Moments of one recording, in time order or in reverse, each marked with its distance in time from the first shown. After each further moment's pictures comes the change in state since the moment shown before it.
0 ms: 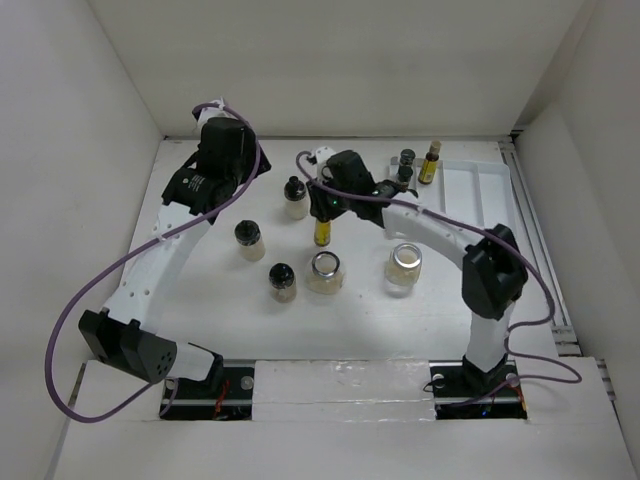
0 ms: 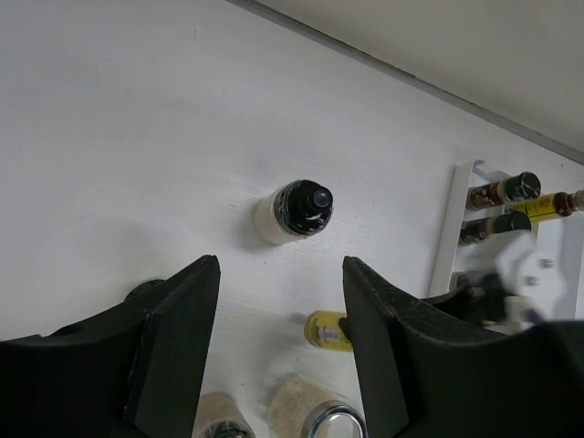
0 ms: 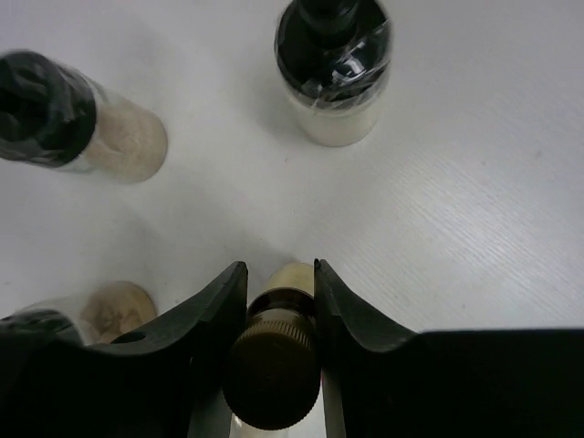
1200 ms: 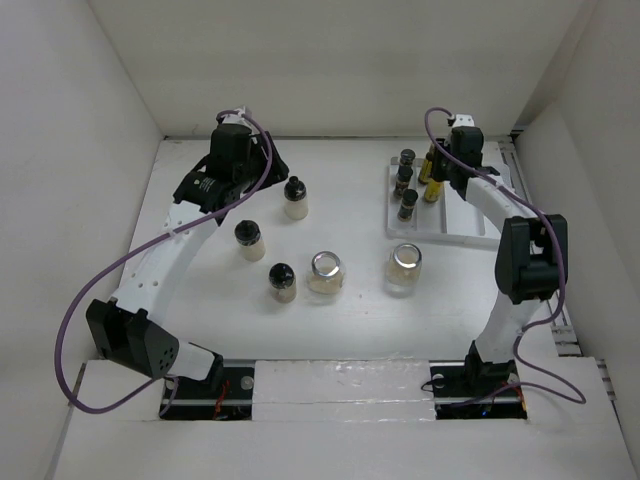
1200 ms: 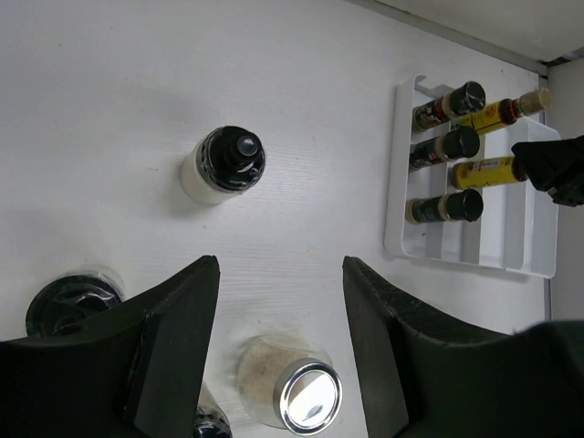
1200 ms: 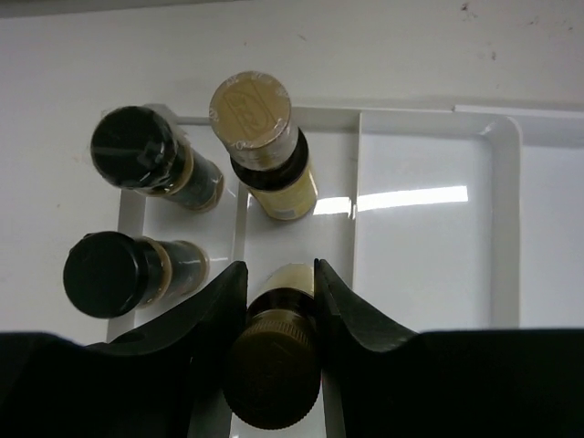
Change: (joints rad) left arm 0.000 0.024 -0.077 0.091 0.260 0.015; right arm -0.663 -0.080 -0.176 0.224 0.120 0.003
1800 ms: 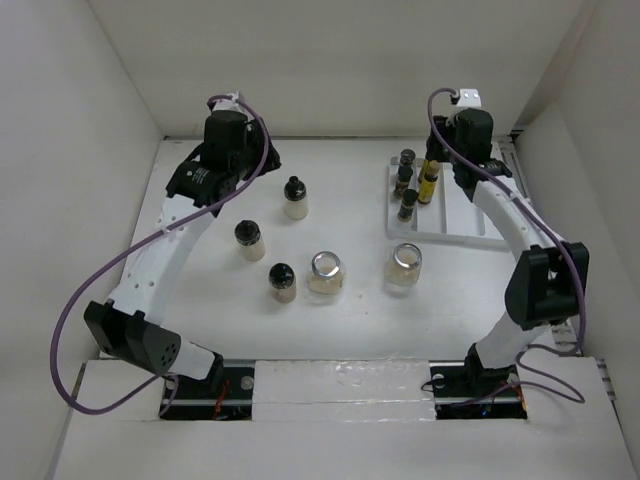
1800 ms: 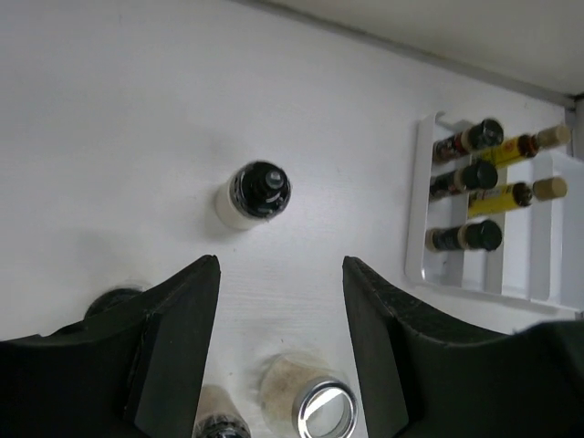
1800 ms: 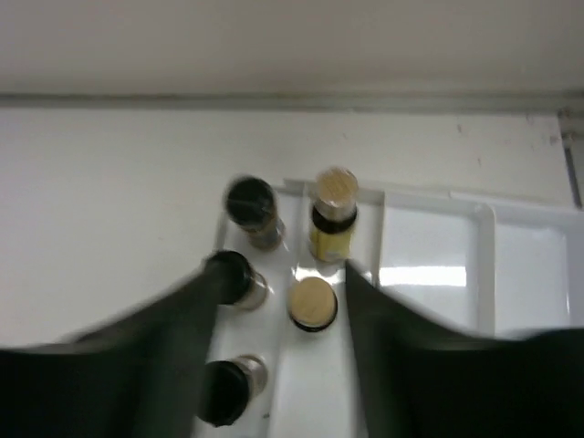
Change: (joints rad) left arm 0.000 0.024 0.097 -0.081 -0.079 0.048; right arm 0.058 -0.137 0.015 -0.005 0.011 -0.009
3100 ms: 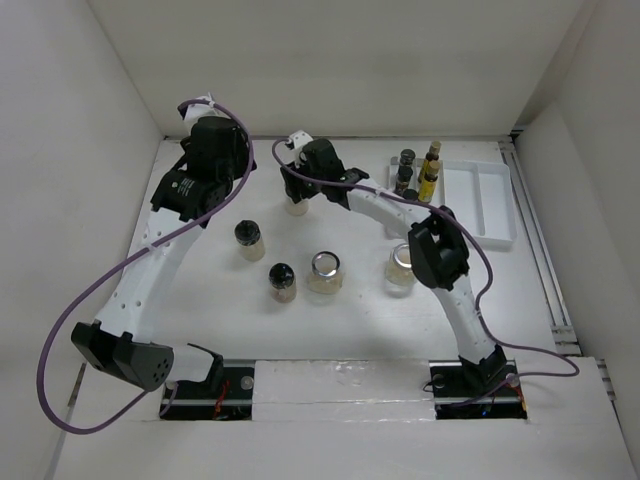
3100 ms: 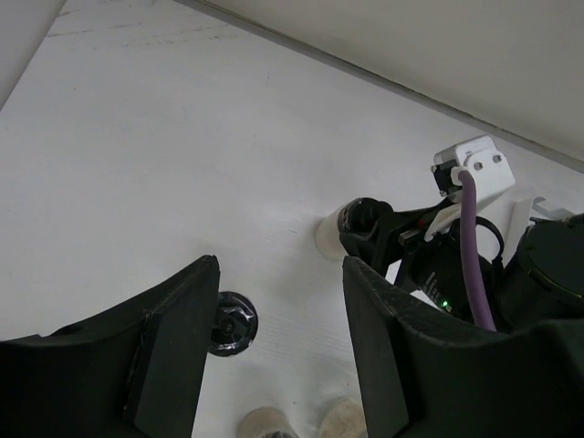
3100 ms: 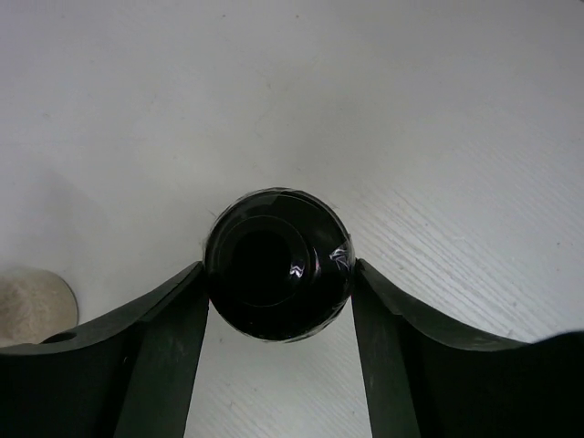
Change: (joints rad) left arm 0.000 -0.087 0.015 -0.063 -0.327 0.031; right arm 0.561 0.631 0.625 -0.161 -0.111 -0.056
